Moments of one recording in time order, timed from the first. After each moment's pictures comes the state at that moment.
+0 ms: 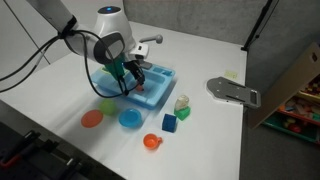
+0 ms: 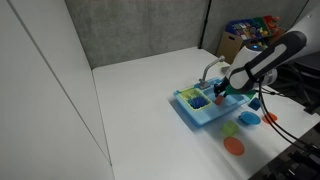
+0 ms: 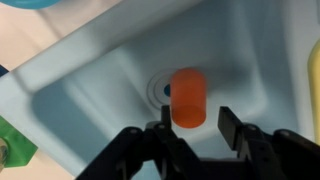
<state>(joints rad) 0.05 0.72 -0.13 -2.05 0.09 2.95 0.38</state>
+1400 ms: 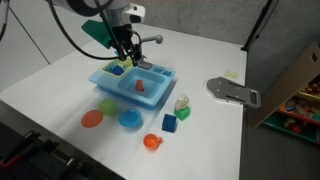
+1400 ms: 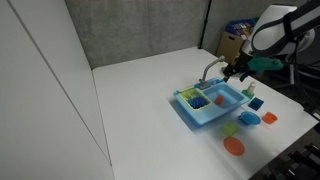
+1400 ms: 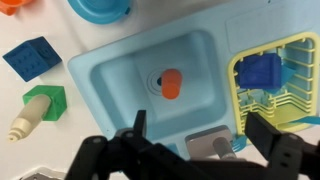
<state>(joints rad) -0.04 0.32 -0.07 -2.19 0.11 2.60 0.17</state>
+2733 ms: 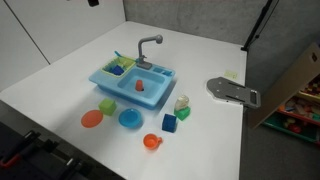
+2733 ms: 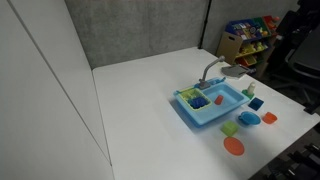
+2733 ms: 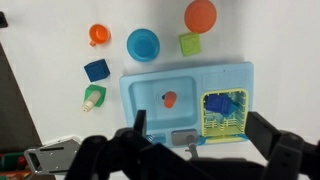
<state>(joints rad) -0.04 -0.29 -0.05 -2.25 -0.03 1.98 0.09</state>
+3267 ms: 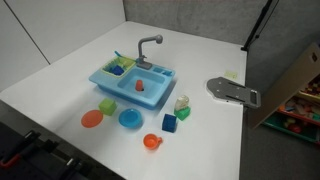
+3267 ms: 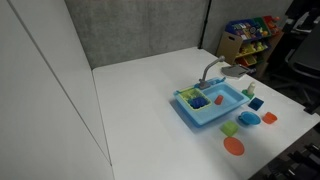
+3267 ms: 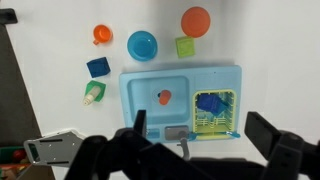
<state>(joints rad) -0.04 -0.30 -0.04 -2.14 -0.03 1.84 0.05</state>
